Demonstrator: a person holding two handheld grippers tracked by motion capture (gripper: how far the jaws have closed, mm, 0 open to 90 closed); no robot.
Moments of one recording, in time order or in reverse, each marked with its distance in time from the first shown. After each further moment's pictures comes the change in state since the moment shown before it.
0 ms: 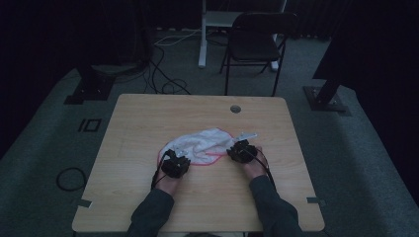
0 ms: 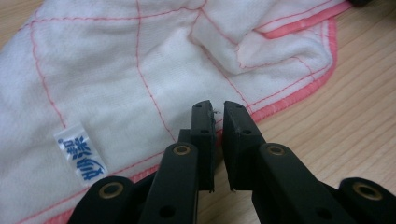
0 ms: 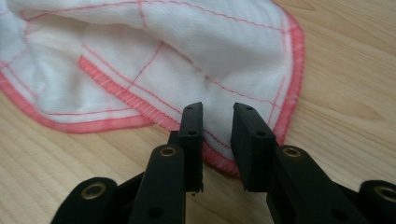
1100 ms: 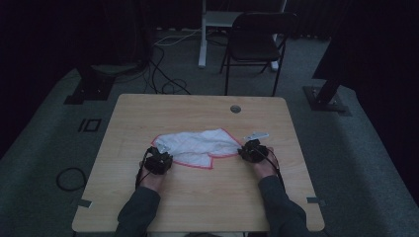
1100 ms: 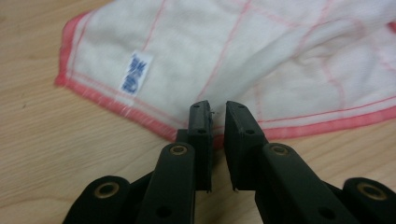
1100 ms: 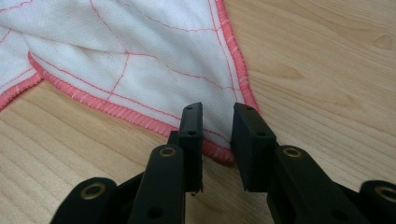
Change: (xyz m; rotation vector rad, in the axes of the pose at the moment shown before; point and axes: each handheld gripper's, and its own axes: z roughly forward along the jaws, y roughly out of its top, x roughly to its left) left arm 0.042 -0.010 -0.018 0.000 0.112 -0.063; right arm -0.028 -0.014 -0.016 0.016 -0.056 0.042
